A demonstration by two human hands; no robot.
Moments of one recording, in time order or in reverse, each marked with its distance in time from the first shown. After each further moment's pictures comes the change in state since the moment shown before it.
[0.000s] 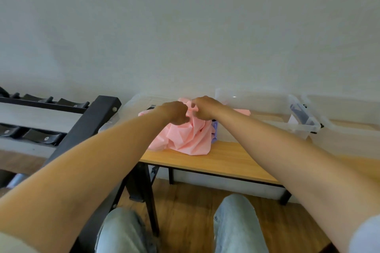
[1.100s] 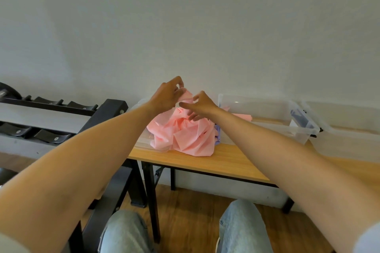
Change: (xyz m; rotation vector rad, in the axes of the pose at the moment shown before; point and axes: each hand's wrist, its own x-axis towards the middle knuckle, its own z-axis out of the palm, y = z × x) left_hand -0.037 -0.043 -0.027 -0.671 0.631 0.131; right_hand -0.019 -0.039 -0.005 0.938 0.131 0.104
